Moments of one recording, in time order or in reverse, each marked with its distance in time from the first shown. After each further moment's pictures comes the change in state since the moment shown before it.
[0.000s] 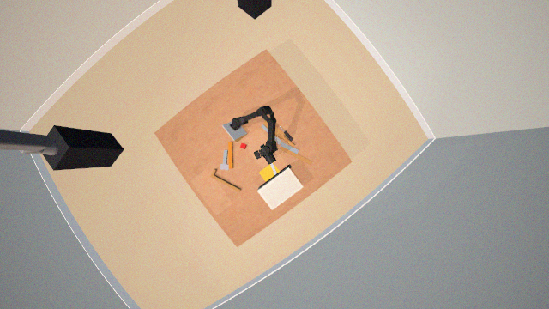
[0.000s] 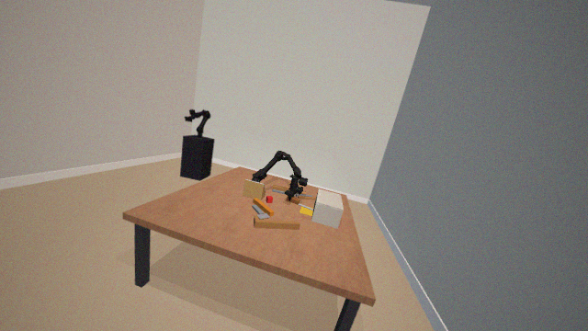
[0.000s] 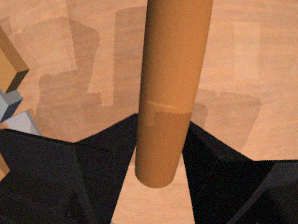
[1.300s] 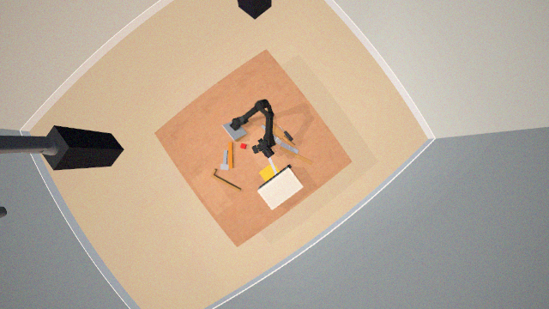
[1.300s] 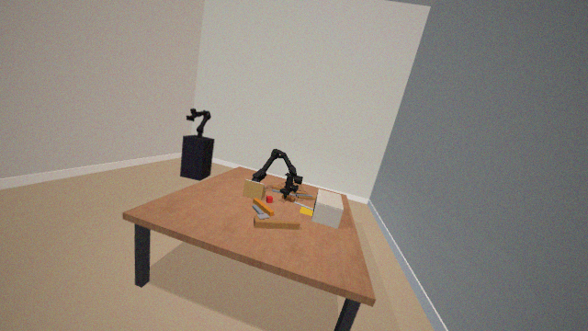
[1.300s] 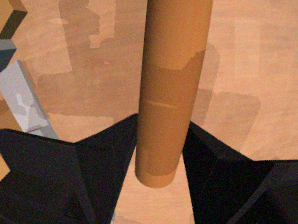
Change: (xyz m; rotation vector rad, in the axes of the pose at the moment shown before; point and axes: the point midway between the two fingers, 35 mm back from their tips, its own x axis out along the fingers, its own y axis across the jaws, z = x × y) arm 0.000 0.003 -0.046 0.002 0.002 0.000
